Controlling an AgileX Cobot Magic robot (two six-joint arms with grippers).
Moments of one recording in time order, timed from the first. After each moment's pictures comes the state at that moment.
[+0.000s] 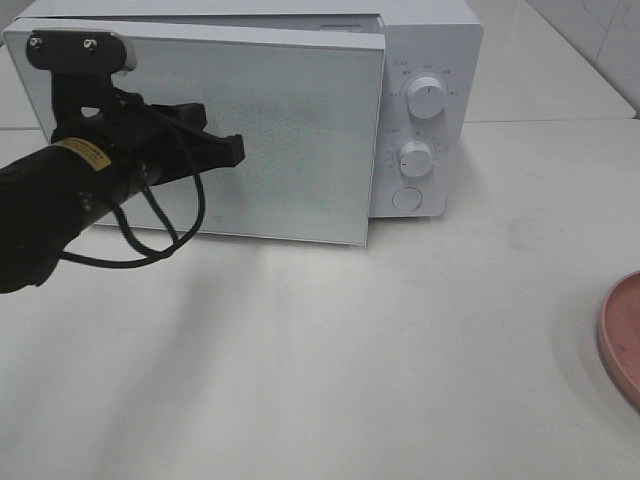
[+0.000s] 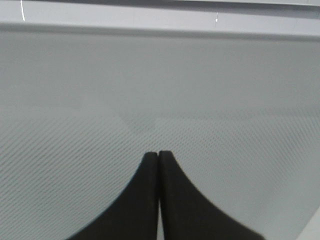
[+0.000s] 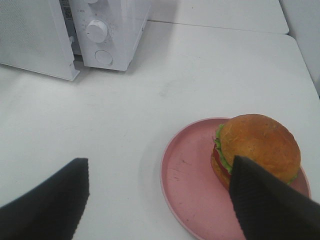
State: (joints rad) left arm -0.63 1.77 -0.71 -0.34 -0.82 0.07; right arm 0.21 0.00 -0.50 -0.10 1.00 0.05
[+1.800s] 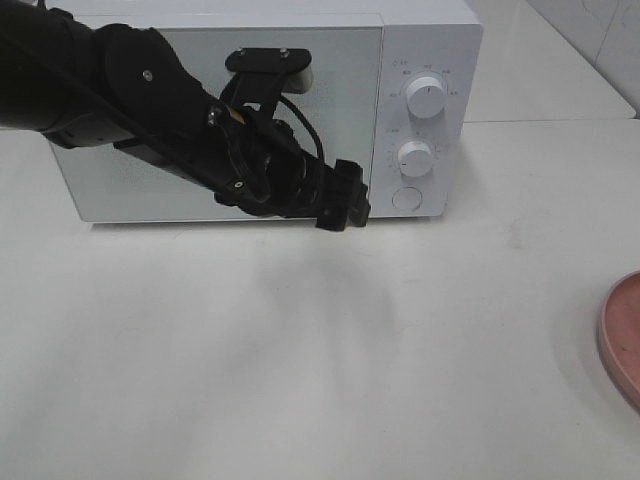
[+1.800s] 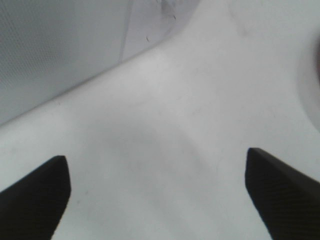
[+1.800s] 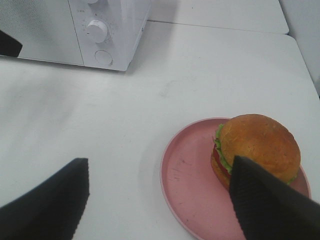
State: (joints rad) left arm -0.72 1.86 -1.16 -0.51 0.24 0.29; right arm 0.21 0.00 -0.50 -0.10 1.00 0.06
